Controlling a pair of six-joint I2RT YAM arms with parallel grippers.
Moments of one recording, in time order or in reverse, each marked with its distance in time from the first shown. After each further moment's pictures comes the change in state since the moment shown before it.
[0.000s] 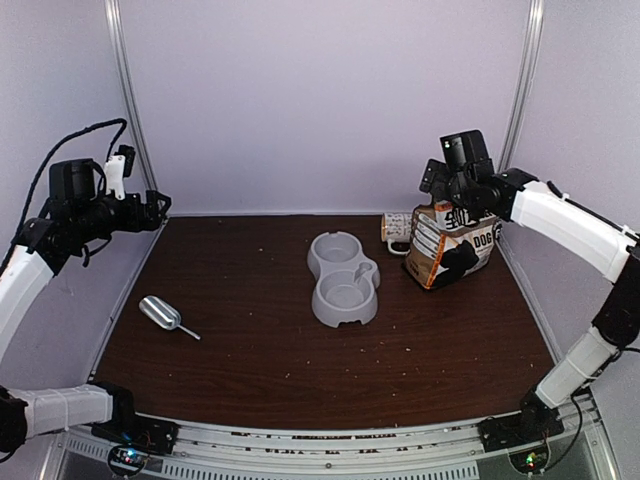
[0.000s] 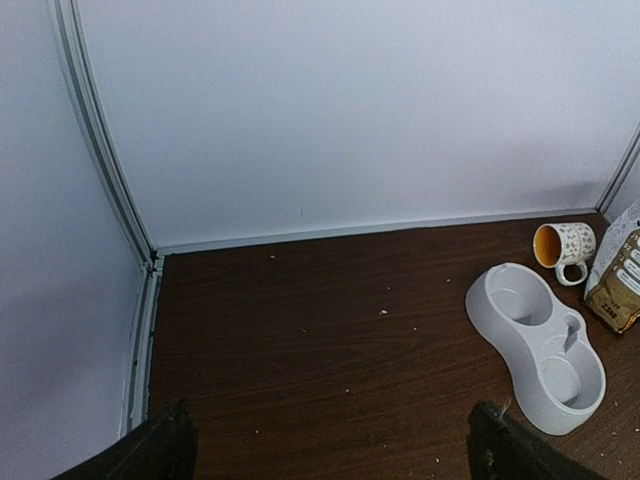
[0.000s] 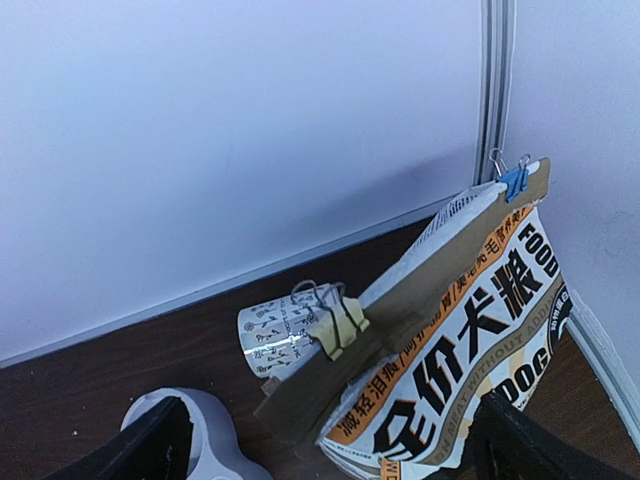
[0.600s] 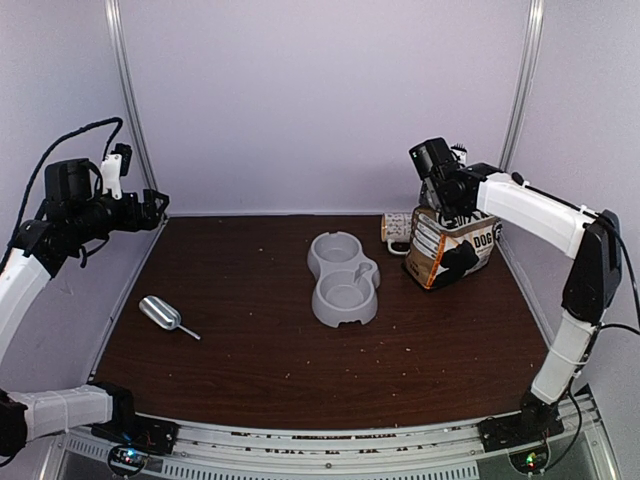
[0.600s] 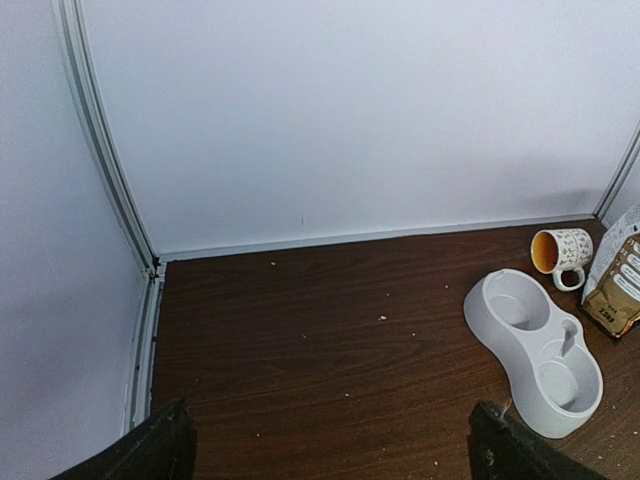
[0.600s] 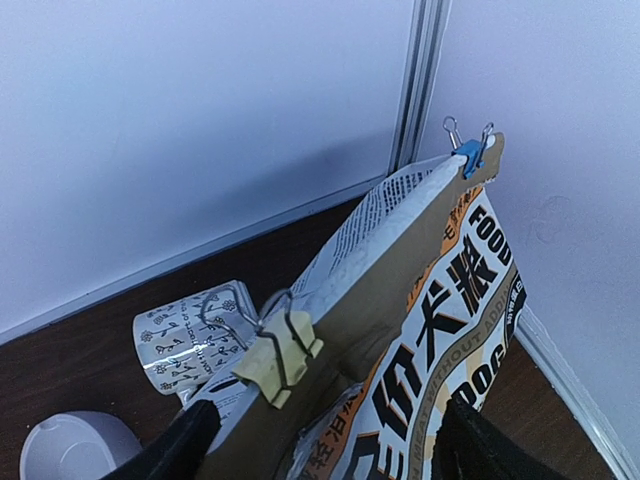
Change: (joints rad) left arm 0.000 -0.020 -0.001 0.001 0.002 0.000; right arm 0.001 0.264 0.216 -0.207 0.235 0.064
